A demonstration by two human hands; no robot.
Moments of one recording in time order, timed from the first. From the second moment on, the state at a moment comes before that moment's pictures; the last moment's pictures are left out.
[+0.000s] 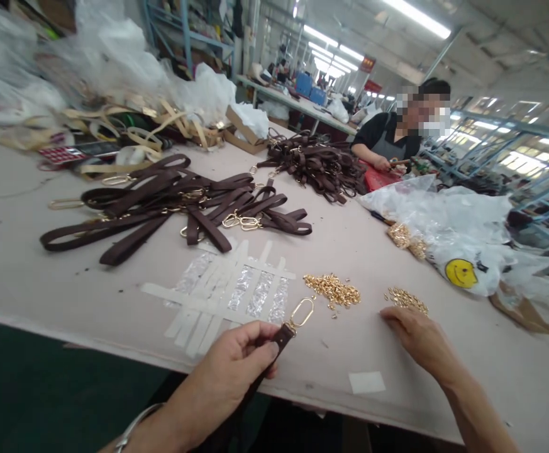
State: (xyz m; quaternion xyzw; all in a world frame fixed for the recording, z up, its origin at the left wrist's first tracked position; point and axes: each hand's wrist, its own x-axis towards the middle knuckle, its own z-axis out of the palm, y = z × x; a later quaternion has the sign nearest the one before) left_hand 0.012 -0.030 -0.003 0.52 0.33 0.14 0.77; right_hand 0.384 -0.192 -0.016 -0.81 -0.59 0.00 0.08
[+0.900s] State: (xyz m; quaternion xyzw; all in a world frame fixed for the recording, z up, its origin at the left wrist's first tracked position) left_hand 0.008 -0.047 -0.012 0.73 0.30 0.28 0.55; right_hand 0.134 -0.137 -0.029 -0.64 -0.53 0.06 0.55
